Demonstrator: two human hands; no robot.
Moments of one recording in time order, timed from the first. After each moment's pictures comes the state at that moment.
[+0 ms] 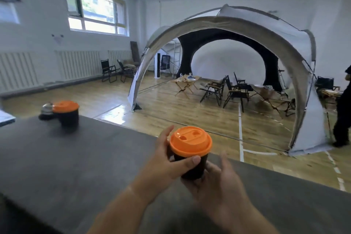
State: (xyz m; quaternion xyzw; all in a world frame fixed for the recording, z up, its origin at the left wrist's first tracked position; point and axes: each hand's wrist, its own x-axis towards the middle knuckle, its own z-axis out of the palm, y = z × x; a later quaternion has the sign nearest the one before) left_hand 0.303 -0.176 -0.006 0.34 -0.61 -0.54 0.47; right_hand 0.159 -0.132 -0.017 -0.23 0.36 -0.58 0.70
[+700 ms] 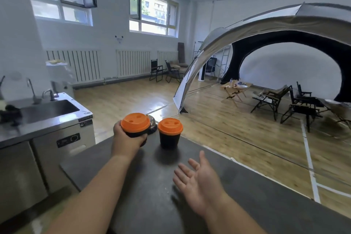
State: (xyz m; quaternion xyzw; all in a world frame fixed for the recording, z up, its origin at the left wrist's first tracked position) left_hand 0.735 -0.428 -0.039 0.66 -0.40 -0.23 0.59; right_hand 0.538 -0.354 -0.021 -0.15 0.40 -0.51 0.75
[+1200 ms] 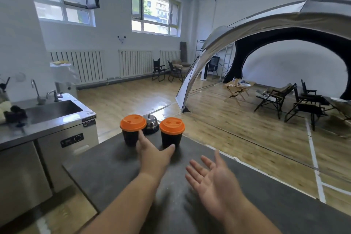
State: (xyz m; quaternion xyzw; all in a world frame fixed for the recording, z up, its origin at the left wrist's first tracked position) left_hand 0.660 -0.395 -0.037 0.67 -0.41 -0.28 0.55; right_hand 0.512 -0.356 -0.023 -0.15 0.37 -0.54 0.74
